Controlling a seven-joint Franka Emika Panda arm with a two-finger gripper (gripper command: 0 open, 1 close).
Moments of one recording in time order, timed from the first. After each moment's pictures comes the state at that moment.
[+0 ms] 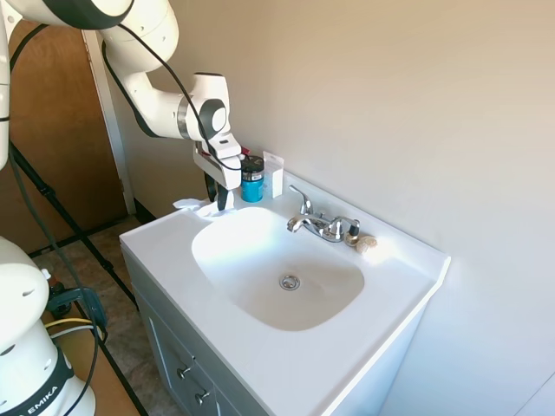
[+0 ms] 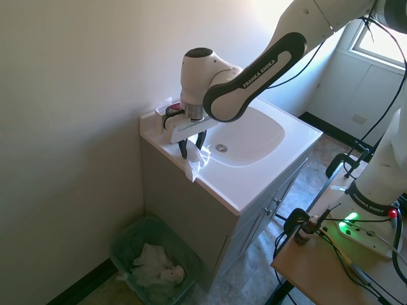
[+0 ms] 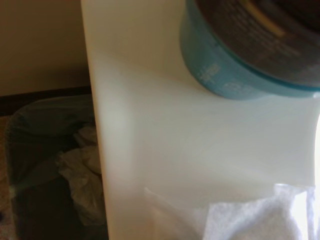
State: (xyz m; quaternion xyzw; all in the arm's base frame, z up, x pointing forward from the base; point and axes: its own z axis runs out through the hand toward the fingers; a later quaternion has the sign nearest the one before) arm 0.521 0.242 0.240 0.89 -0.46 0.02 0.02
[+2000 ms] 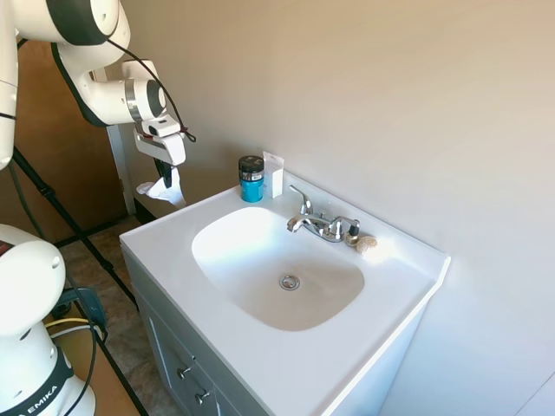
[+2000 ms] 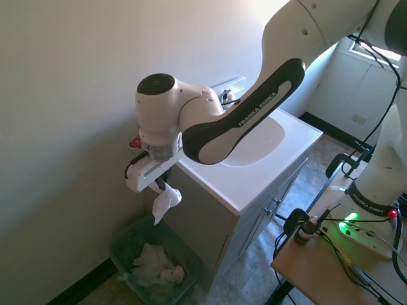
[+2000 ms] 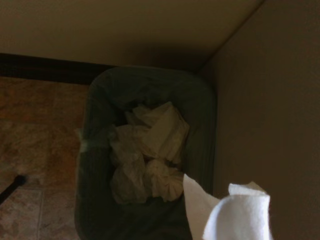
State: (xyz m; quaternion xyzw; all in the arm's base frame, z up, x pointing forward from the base) arm 0.462 0.427 0.239 0.93 -0.37 0.05 0.04
